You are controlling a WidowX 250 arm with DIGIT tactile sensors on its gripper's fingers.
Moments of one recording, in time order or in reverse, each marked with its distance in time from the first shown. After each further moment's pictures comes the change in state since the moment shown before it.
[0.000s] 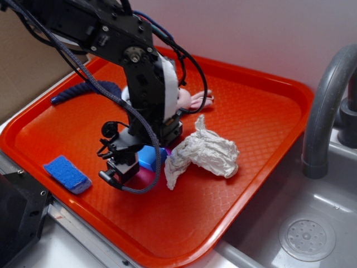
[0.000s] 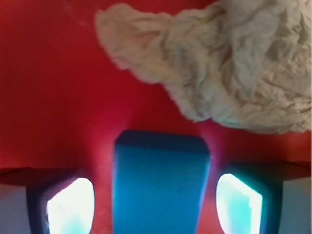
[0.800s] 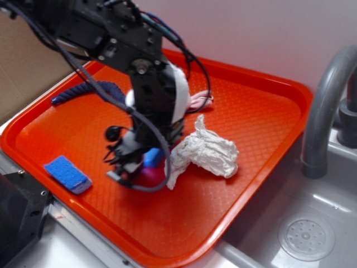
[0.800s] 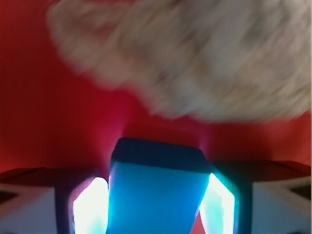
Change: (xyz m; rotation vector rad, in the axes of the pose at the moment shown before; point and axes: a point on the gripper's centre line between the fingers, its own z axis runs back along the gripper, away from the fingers) arm -0.007 -0.003 0.005 0.009 0.087 0.146
